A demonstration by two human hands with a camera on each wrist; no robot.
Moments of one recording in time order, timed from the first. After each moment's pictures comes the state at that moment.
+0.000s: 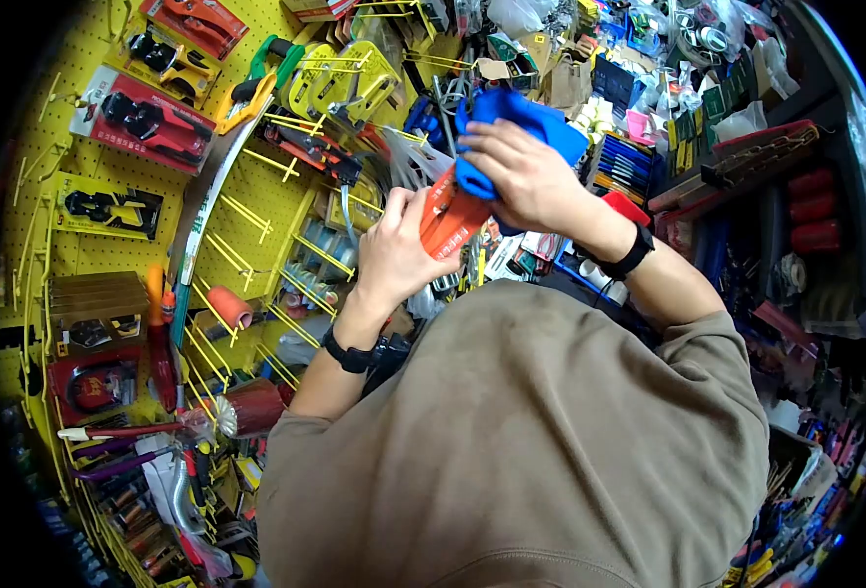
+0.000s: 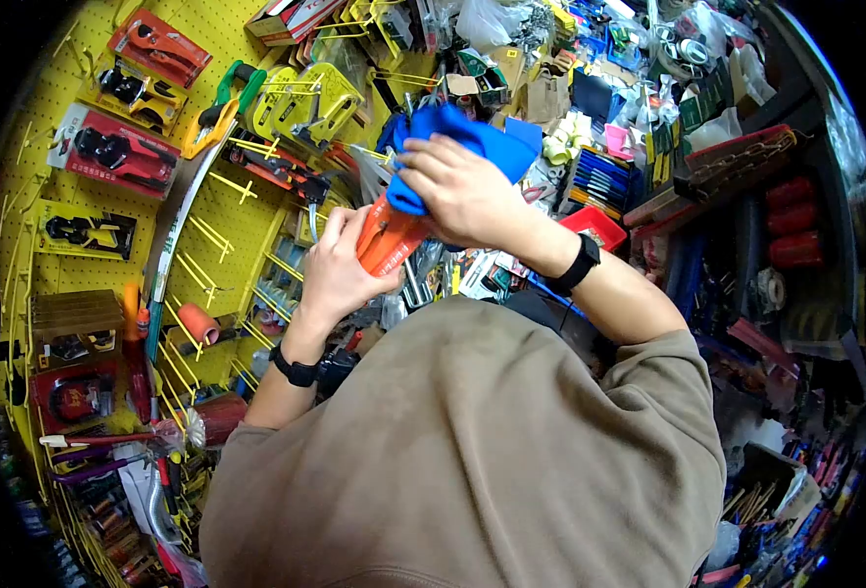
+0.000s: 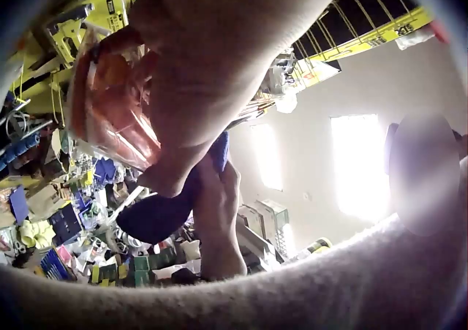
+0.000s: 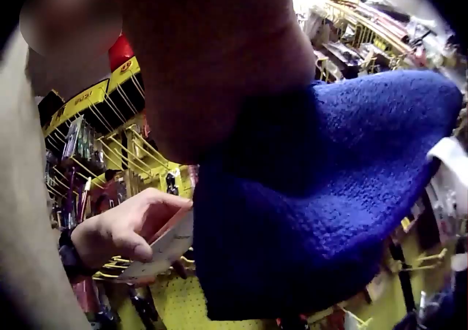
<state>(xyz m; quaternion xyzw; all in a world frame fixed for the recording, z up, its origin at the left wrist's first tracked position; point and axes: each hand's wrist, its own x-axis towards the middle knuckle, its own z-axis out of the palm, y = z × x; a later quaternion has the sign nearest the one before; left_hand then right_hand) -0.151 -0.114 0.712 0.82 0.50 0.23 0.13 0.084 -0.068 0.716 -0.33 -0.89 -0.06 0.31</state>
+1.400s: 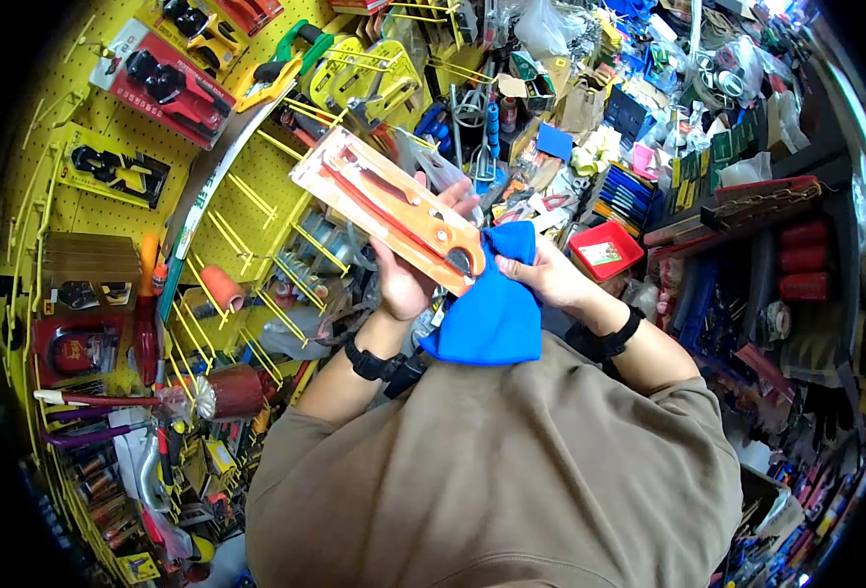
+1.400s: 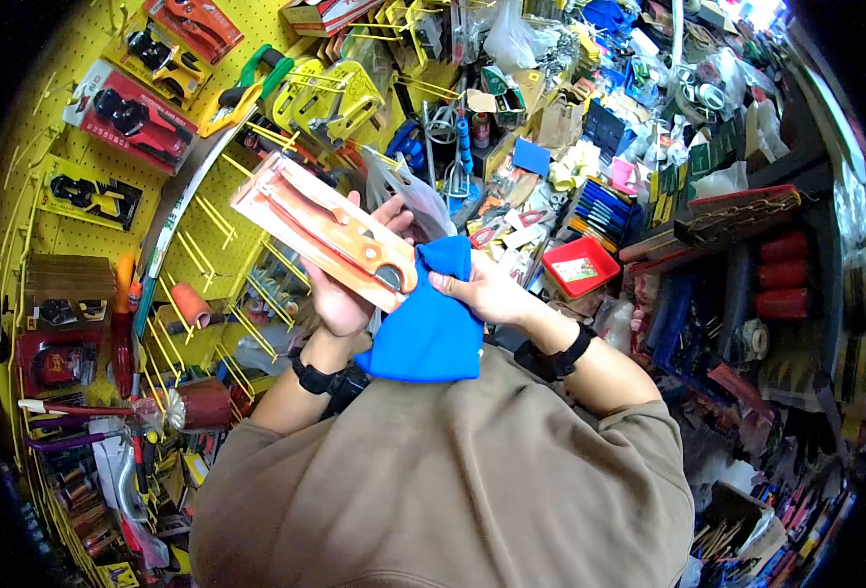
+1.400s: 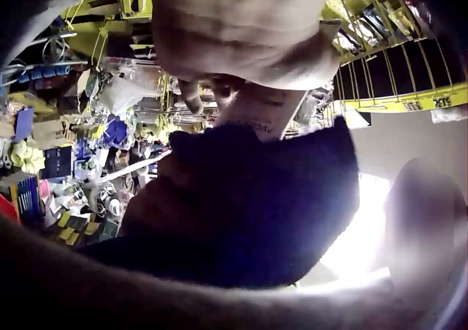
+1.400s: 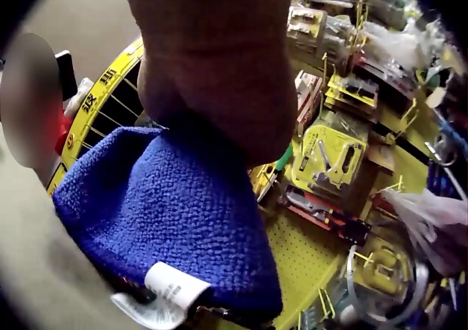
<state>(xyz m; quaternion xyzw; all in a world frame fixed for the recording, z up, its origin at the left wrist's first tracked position) -0.124 -0.126 0.691 0.41 0.18 0.58 0.68 0.080 -0.131 0.669 -0.33 -0.49 0.72 0.36</state>
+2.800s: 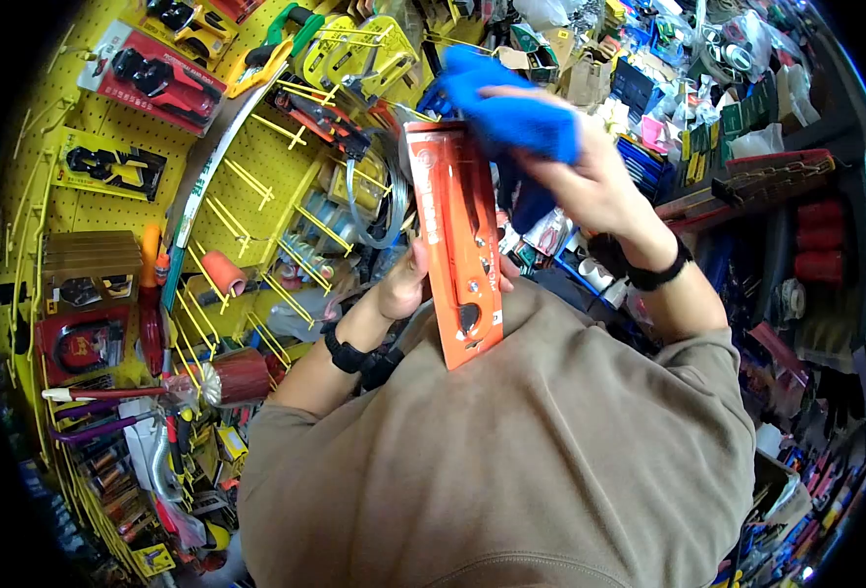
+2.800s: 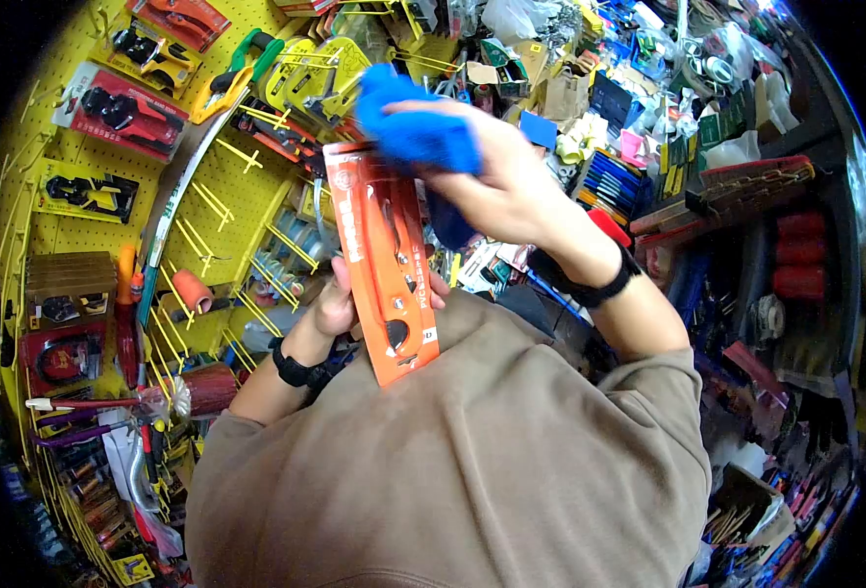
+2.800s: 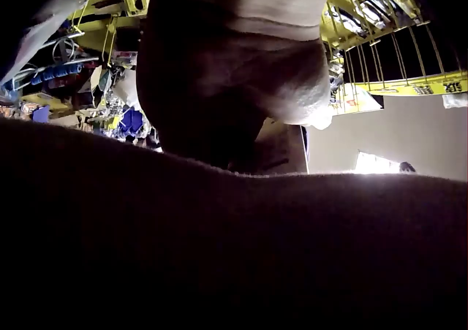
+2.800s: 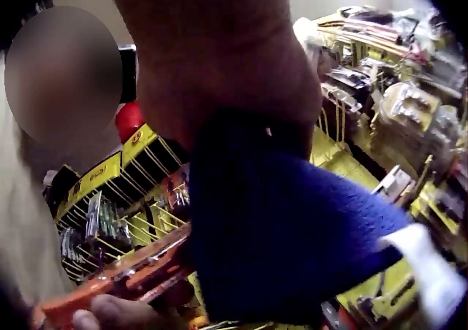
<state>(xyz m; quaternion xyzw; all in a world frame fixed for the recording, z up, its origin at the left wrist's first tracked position) -0.141 -0.155 0.705 0.45 0.18 0.32 0.81 0.094 -0.084 0.775 -0.26 -0.77 0.33 0.48</state>
